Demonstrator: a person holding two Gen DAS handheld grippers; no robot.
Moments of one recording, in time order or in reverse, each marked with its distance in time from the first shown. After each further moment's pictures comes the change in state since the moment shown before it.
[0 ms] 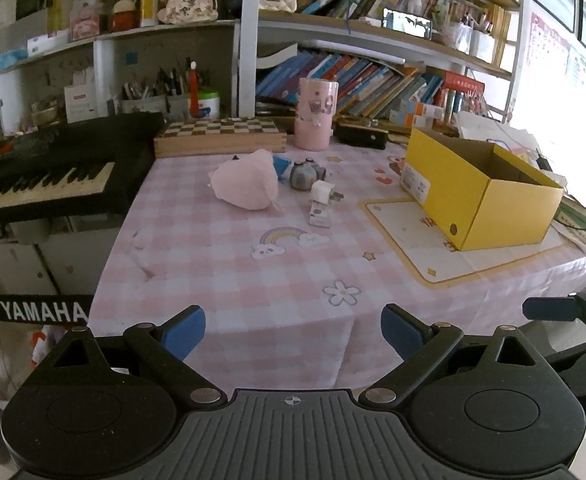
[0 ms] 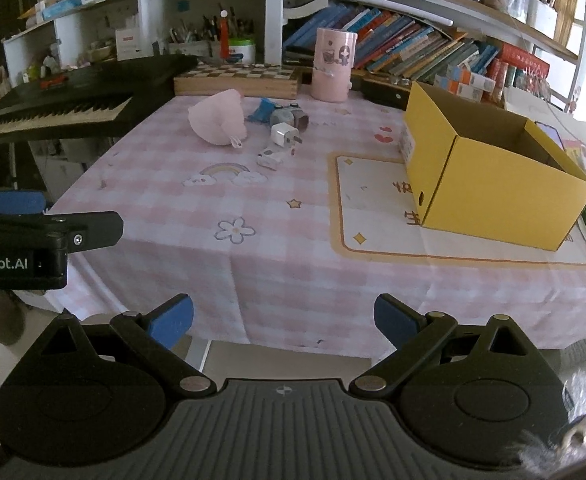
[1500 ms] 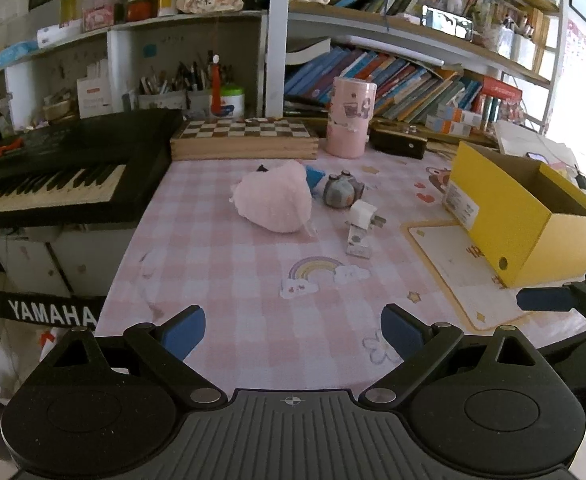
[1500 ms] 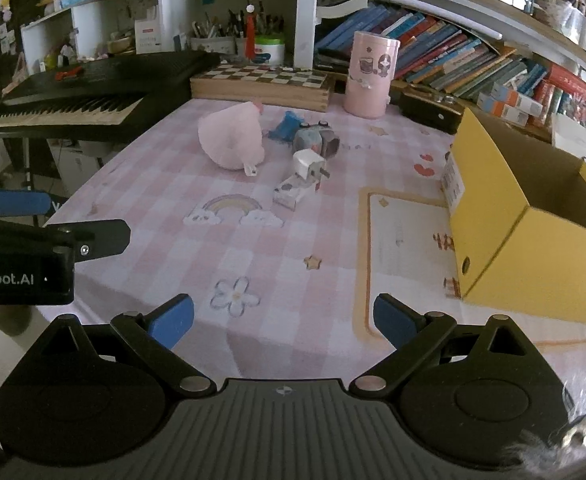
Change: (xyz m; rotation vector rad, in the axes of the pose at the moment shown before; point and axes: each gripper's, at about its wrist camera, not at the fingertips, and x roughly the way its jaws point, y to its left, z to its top) left arm 0.058 0.018 0.040 -0.042 0.019 0.066; right arm 0.068 -0.007 0.061 -0.079 0.014 0.079
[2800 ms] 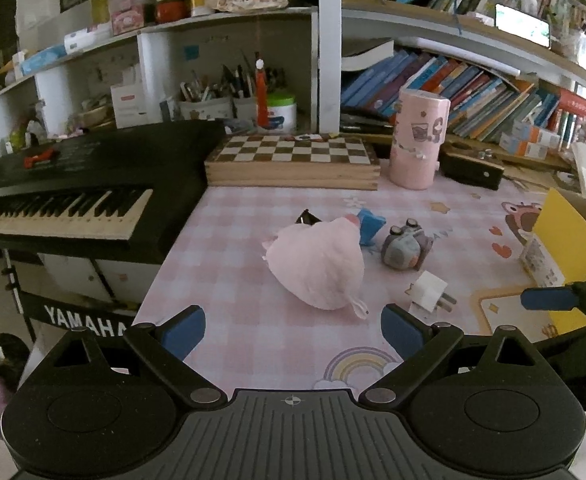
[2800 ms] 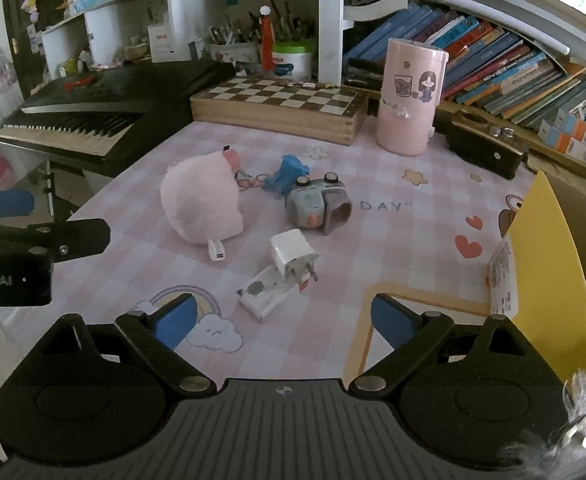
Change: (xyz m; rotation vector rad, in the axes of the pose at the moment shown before) left arm 0.075 -0.008 0.072 -0.054 0.015 0.199; right arm 0.101 -0.059 0.089 -0.061 0.004 0.156
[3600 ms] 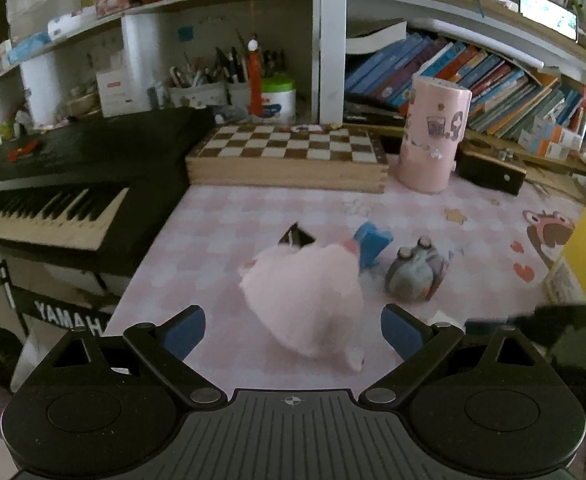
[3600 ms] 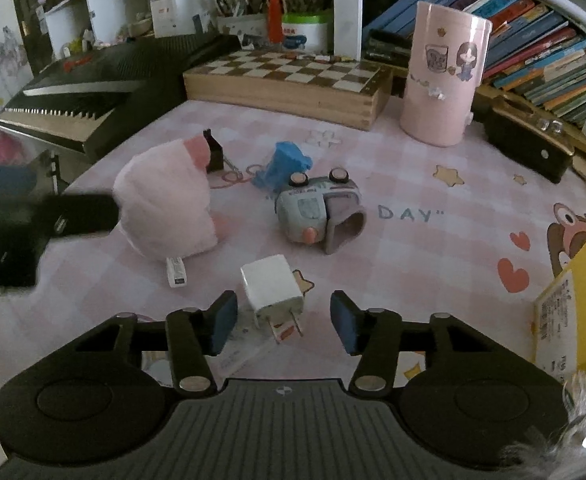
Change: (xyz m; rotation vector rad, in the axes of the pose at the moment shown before) left arm 0.062 -0.020 0.032 -0.024 0.041 0.014; right arm 0.075 -0.023 0.021 -0.034 0.063 0.070
